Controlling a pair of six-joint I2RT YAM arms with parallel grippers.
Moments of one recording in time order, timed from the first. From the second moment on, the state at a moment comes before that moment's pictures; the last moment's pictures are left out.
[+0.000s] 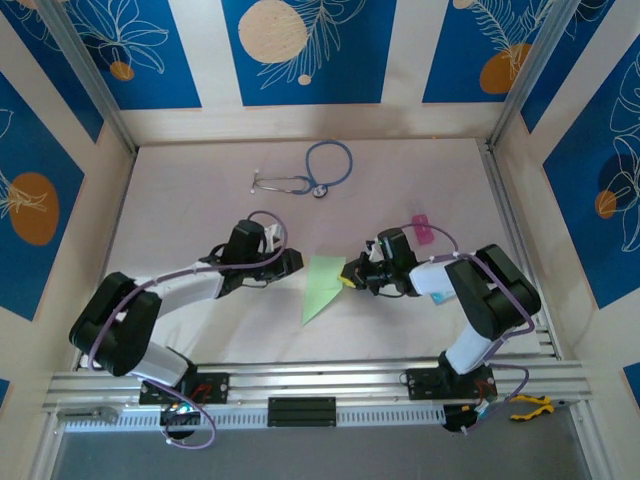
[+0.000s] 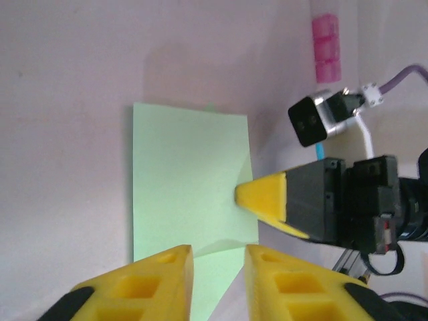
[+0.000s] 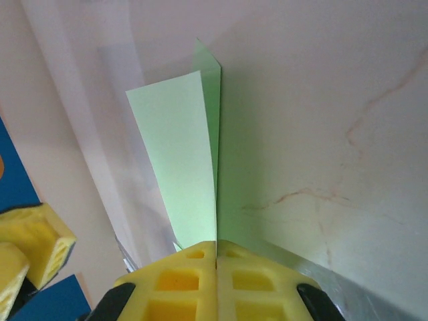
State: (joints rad) left arm -0.57 1.47 0.65 0.12 0.48 -0.86; right arm 0.45 1.65 0.53 0.30 -0.63 1.12
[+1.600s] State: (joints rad) left arm -0.63 1.72 0.70 0.14 0.48 -0.88; right arm 0.46 1.73 0.57 0.32 -0.73 1.01
